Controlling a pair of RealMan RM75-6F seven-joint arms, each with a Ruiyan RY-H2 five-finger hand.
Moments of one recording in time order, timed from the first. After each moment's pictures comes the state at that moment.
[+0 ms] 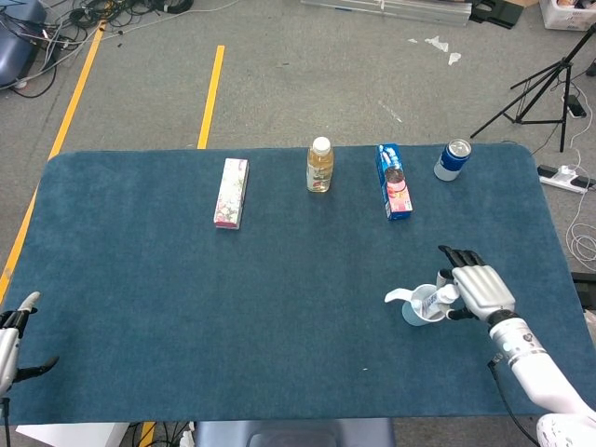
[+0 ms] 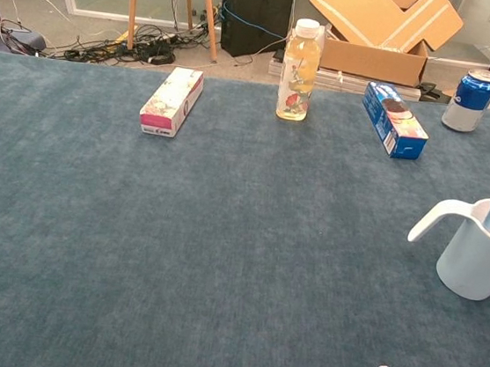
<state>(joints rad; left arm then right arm) -0.05 -1.04 -0.03 -1.72 1.32 1.42 0.19 0.51 -0.95 0.07 -1.92 -0.99 0.91 -0.30</state>
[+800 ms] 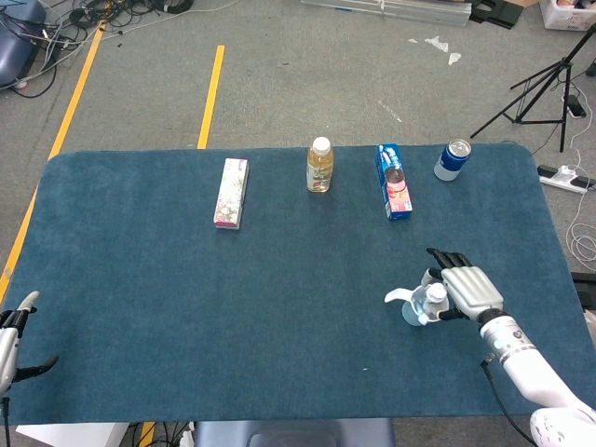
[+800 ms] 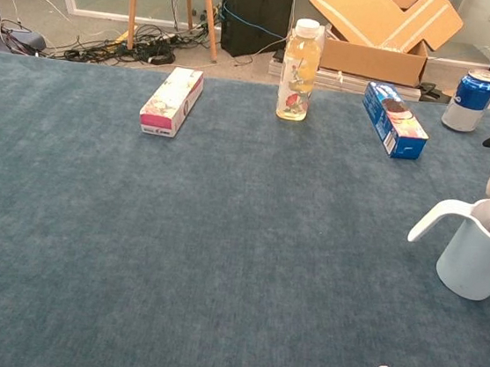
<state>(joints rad) -0.05 -1.04 -0.03 -1.72 1.32 1.42 0.18 0.54 -0.97 0.06 -1.89 -1.01 0.87 -0.24</state>
